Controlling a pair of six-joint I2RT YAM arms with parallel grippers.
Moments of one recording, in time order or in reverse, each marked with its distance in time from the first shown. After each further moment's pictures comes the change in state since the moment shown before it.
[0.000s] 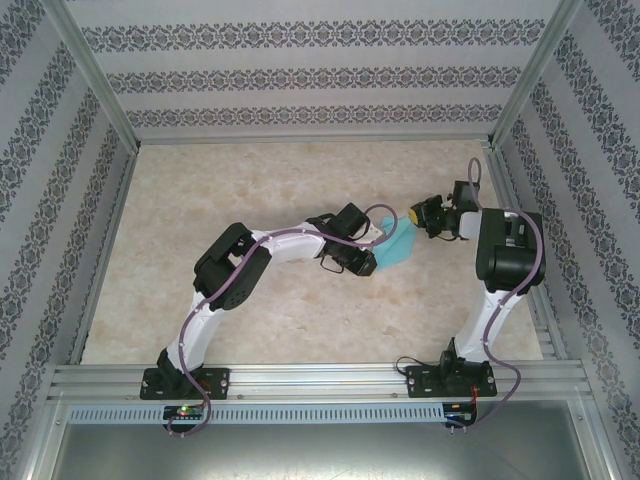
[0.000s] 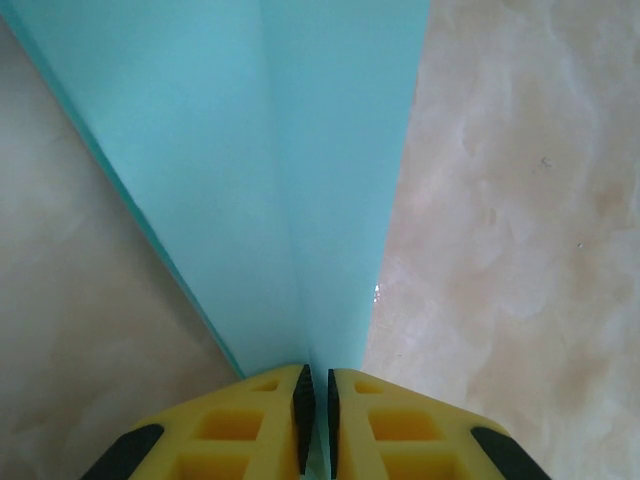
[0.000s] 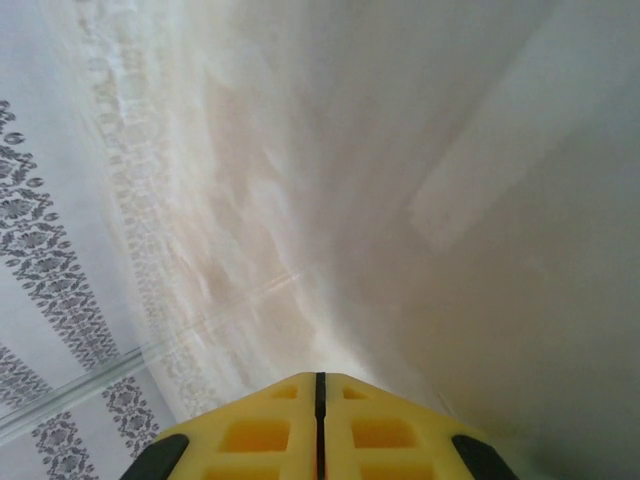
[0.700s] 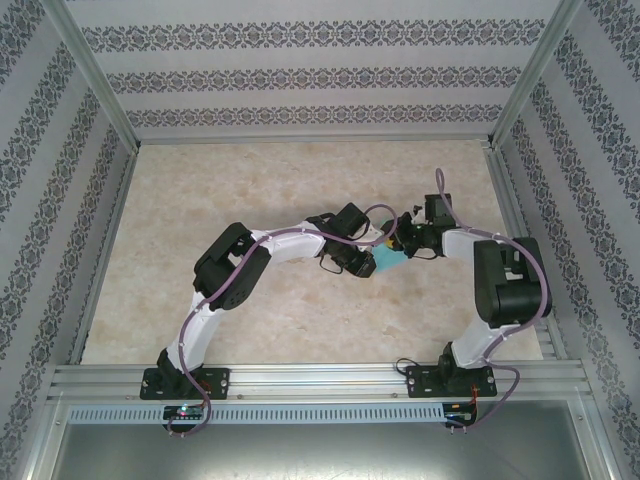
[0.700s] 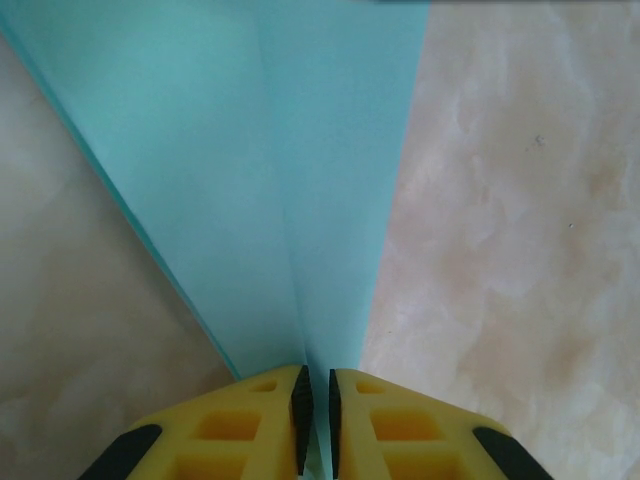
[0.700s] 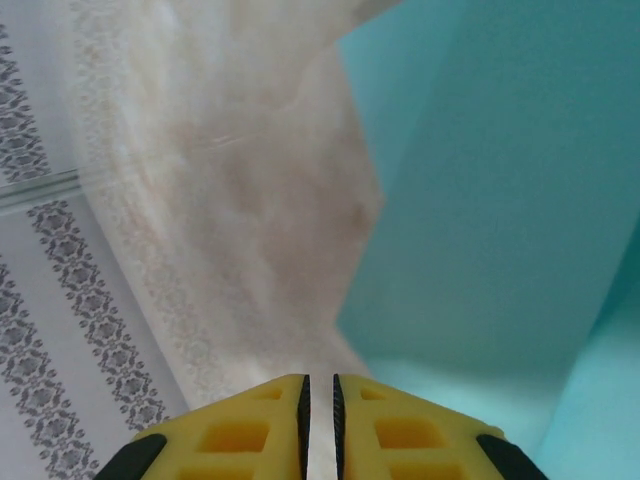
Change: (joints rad) left arm 0.001 -0.004 0.003 -0.034 0.026 -0.001; right arm 0.212 -0.253 -0.214 -0.108 -0.058 -0.100
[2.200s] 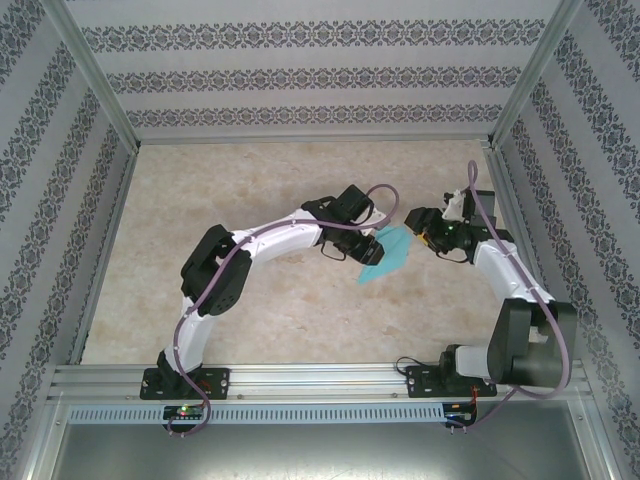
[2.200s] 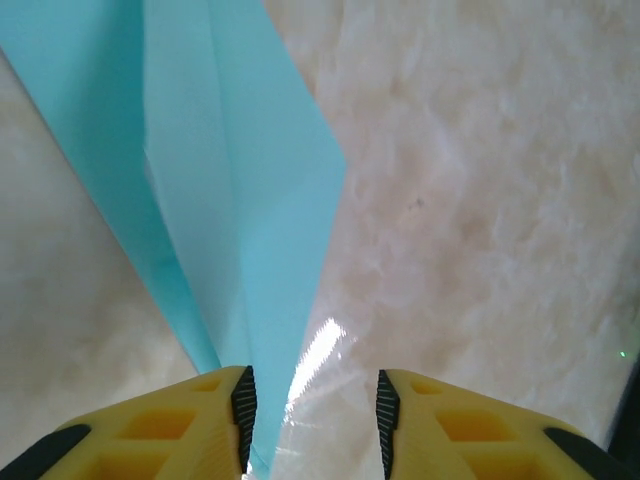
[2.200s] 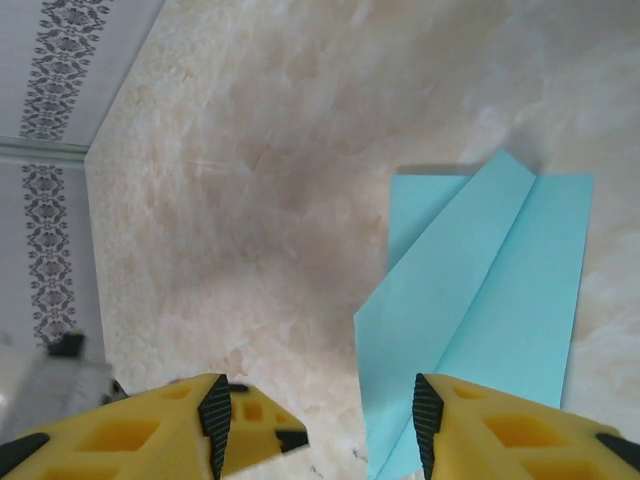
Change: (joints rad) left arm -0.005 -0.105 0.133 -0.159 -0.060 -0.035; right arm -0.164 -0.401 0.001 -0.351 0.015 -0.425
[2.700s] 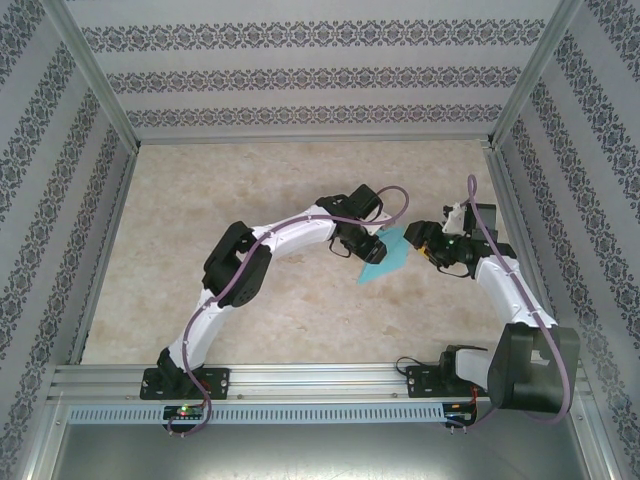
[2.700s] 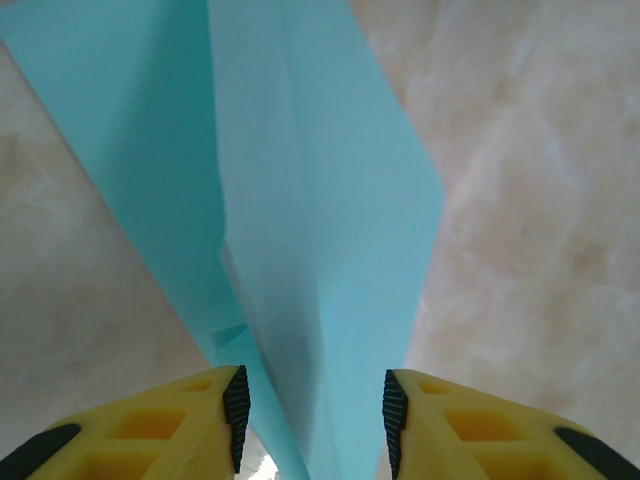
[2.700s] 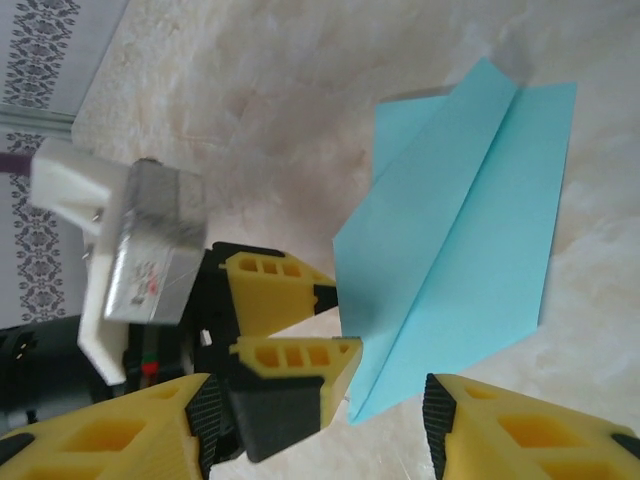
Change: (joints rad) left arm 0.009 0.187 0.194 -0.113 -0.053 0.070; right arm -0.002 -0.116 -0.086 -0.072 -0.007 -0.037
